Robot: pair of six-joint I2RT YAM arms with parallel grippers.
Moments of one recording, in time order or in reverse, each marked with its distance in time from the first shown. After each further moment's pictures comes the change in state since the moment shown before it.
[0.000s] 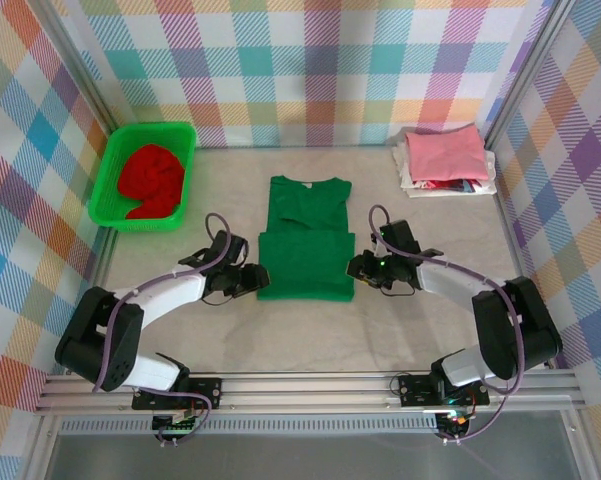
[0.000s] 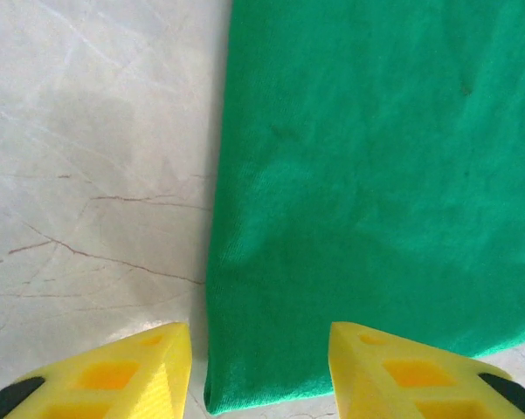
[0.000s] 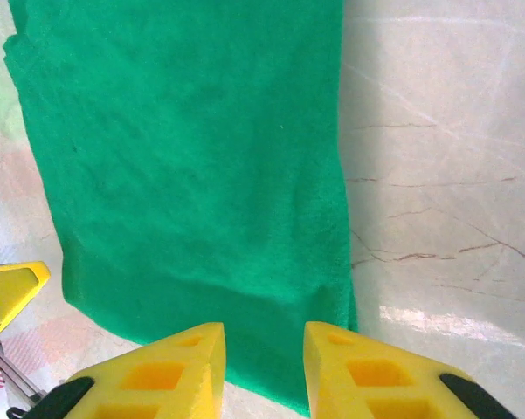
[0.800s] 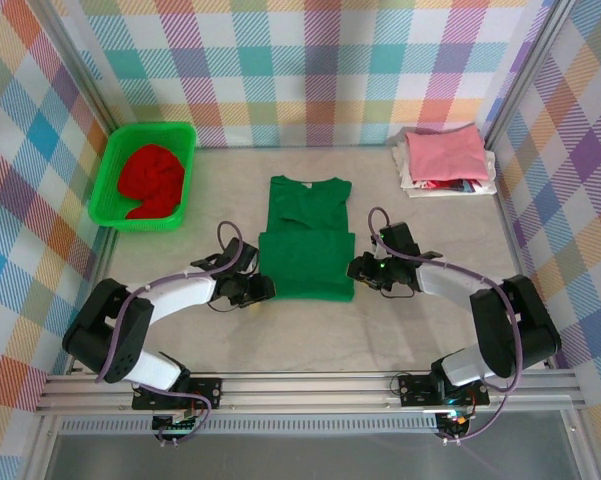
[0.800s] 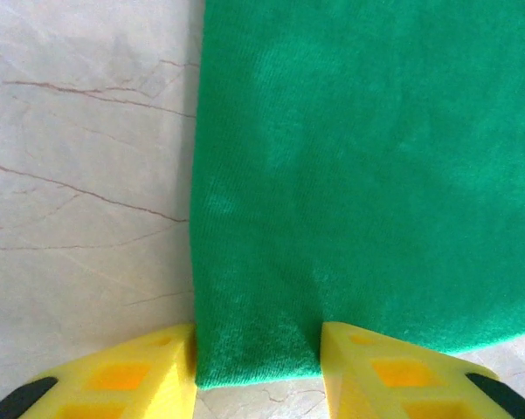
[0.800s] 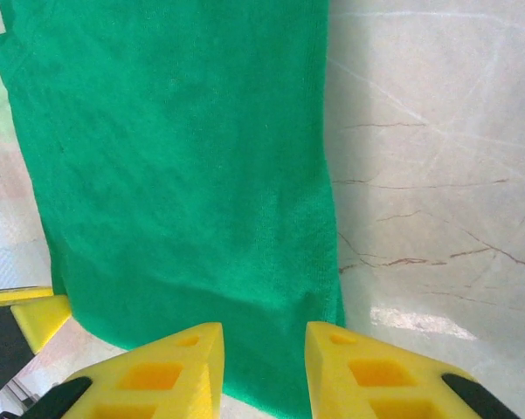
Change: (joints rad) left arm -0.091 0.055 -0.007 -0.016 -0.013 -0.053; right arm 0.000 0.009 -0.027 0.045 0.004 0.000
